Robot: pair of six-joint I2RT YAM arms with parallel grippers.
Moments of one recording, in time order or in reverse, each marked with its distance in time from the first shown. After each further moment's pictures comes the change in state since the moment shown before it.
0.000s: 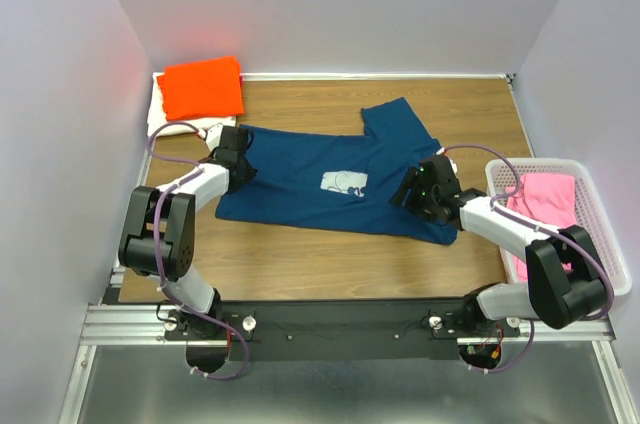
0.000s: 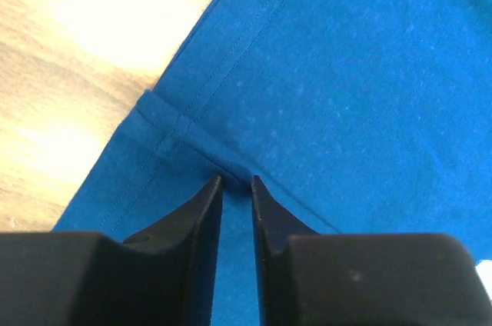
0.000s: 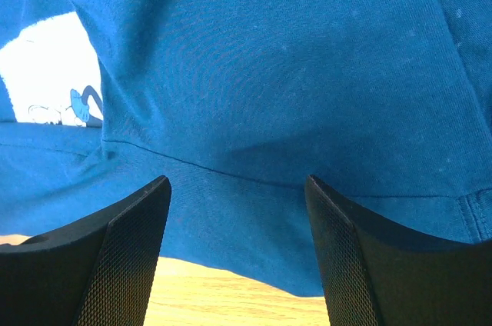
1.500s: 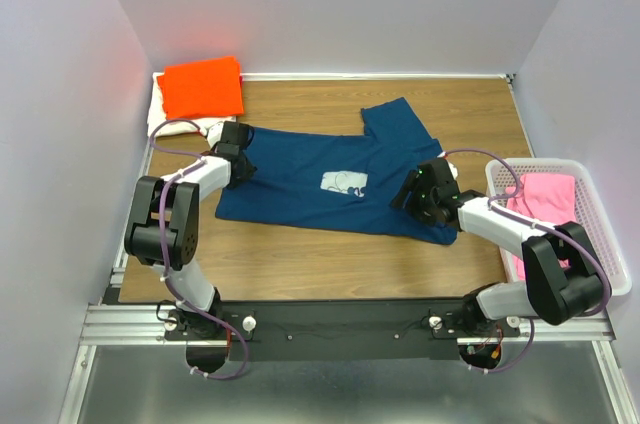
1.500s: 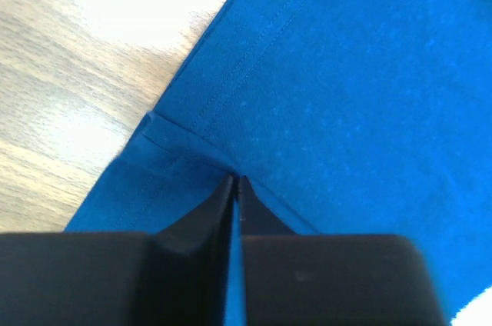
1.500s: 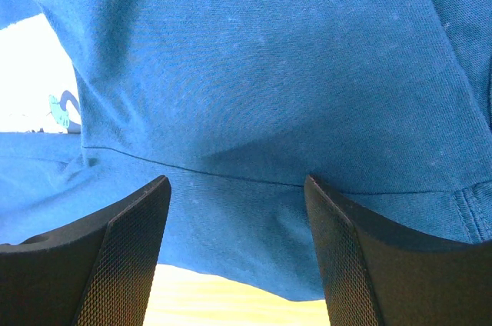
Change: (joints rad) left arm 0.018 0.077 0.077 -0.051 0.002 0.009; right arm 0.000 0.024 -0.019 0.006 0.014 0.040
